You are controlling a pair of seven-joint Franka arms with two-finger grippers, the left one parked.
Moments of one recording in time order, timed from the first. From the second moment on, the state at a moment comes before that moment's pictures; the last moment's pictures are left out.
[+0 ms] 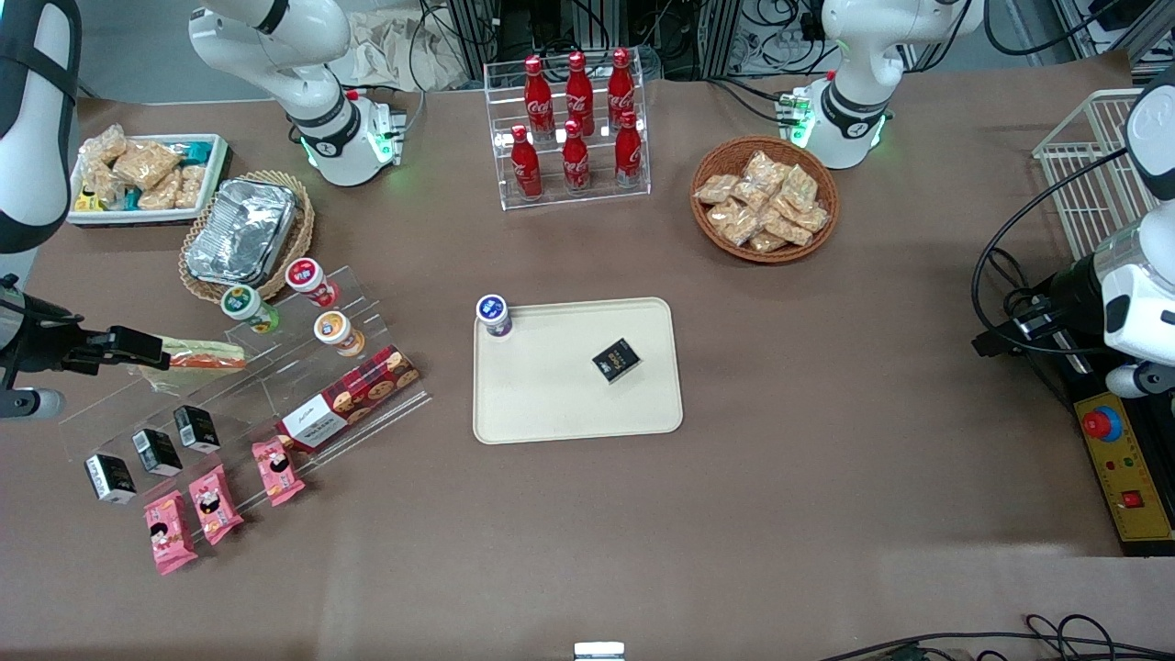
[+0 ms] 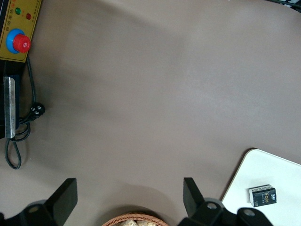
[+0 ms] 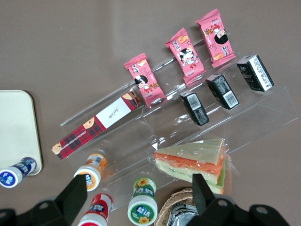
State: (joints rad) arm 0.08 0.21 -0.20 -1.49 0.07 1.62 -0.14
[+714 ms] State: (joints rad) arm 0.07 0.21 -0.20 -1.50 0.07 1.60 -0.13
